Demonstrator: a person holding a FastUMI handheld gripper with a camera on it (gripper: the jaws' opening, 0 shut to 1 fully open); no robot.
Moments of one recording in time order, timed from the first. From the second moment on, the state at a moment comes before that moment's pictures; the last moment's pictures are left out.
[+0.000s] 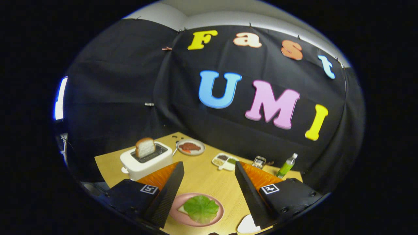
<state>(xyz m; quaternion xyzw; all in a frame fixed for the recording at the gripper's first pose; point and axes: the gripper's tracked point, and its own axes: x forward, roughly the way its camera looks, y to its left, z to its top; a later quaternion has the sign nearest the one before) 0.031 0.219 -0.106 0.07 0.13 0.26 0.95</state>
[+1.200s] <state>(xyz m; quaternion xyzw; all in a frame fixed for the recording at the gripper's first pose) 0.056 0.517 -0.138 0.14 0.35 0.33 0.87</state>
